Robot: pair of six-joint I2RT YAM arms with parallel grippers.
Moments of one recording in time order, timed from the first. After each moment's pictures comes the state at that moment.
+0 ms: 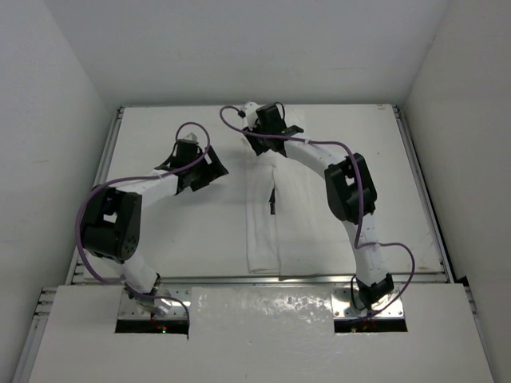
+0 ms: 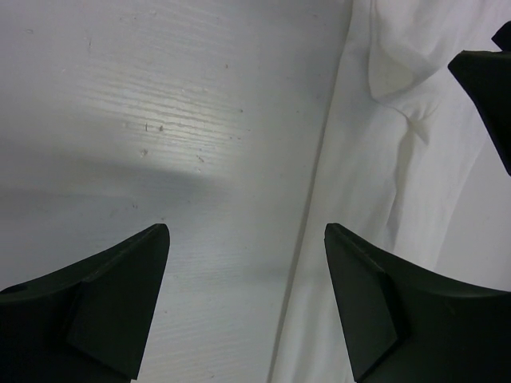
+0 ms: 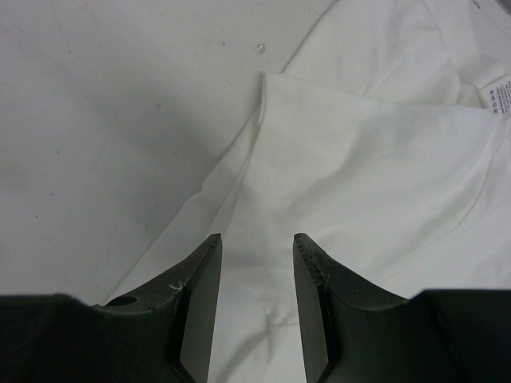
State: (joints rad) left arm -0.23 1.65 0.94 -0.07 0.11 -0.72; right arm 0.53 2.28 1.83 -0.25 -0.01 -0.22
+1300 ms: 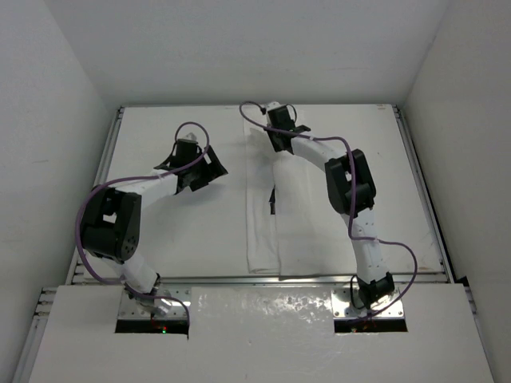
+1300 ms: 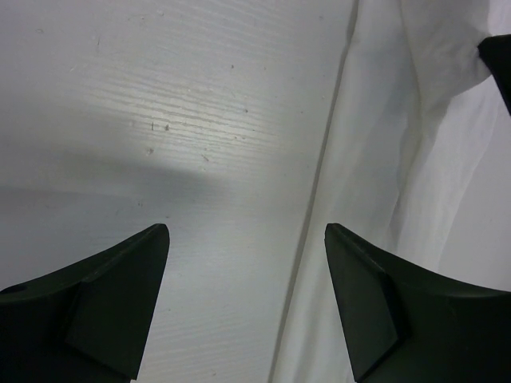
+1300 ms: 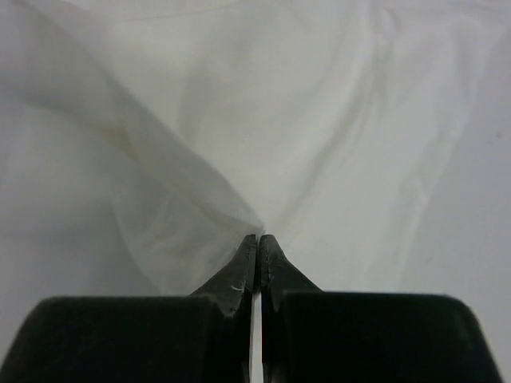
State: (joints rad) left arm -0.23 1.65 0.94 -0.09 0.10 -0.72; right arm 0.45 2.37 1.86 -0.27 0.23 -0.10
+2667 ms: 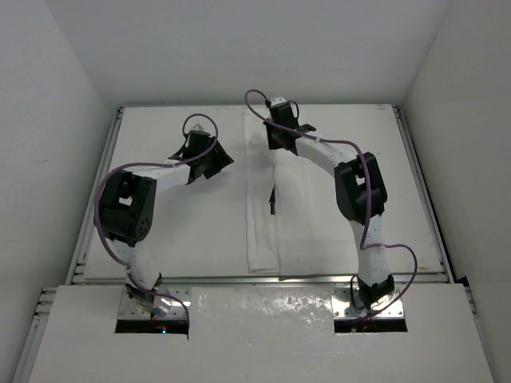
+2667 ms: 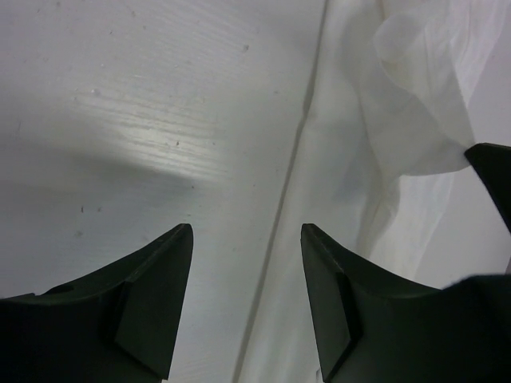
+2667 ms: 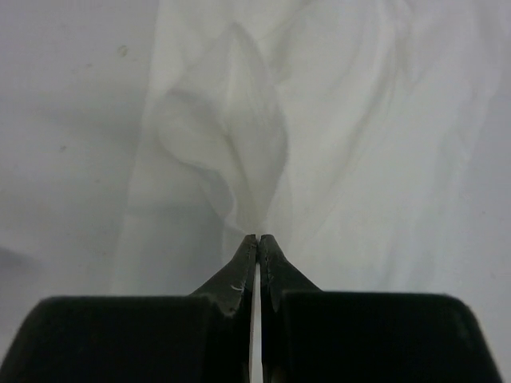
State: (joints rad) left arm -0.27 1.83 1.10 0.00 0.03 -0.84; right arm 0.45 2.21 1.74 -0.24 0.13 0.15
